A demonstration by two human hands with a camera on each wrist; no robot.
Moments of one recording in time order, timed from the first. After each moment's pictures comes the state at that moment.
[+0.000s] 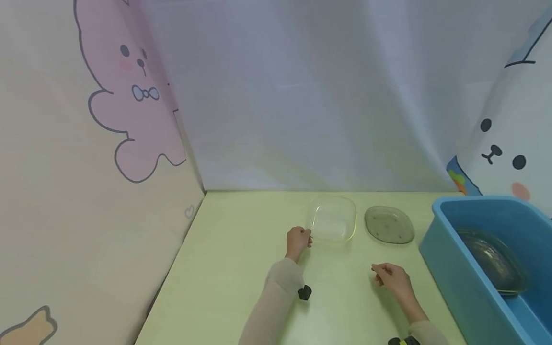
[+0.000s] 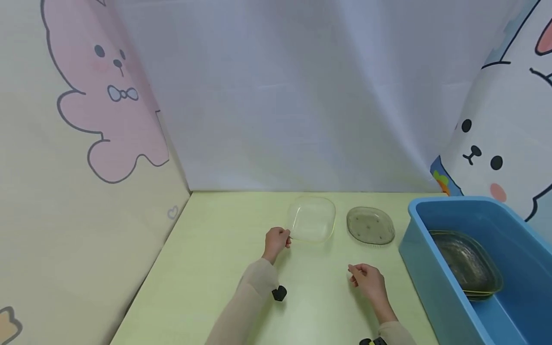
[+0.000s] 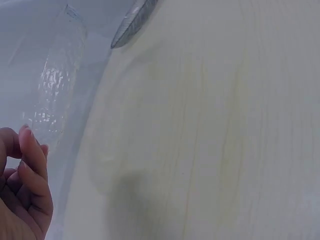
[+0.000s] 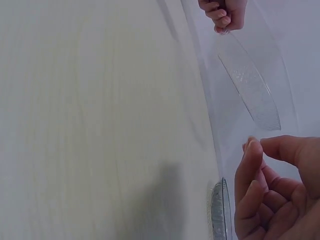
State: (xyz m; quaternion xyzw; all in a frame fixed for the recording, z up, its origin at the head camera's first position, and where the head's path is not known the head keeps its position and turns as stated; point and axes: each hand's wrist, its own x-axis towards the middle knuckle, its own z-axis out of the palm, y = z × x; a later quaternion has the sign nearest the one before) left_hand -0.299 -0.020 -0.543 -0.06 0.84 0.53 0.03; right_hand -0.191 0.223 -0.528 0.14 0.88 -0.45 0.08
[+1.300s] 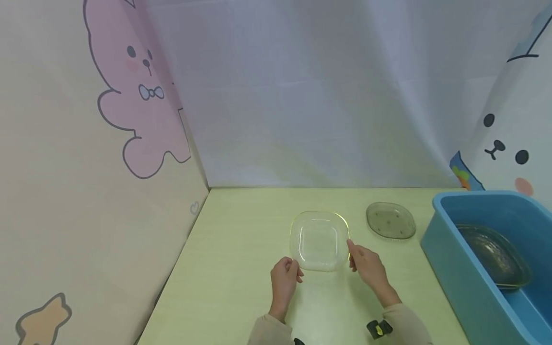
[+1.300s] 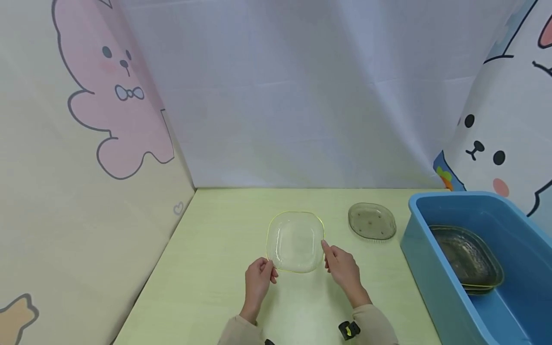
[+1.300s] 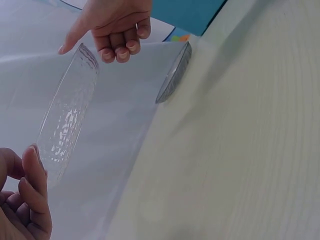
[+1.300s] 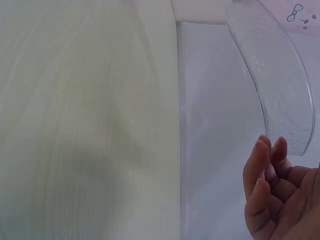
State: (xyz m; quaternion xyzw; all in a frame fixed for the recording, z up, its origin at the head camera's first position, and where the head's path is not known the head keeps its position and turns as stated) left_hand -0.170 -0.049 -0.523 -0.11 0.78 0.61 -0.06; right_hand -0.195 0.159 -0.493 0.07 0.90 -0.43 0.05
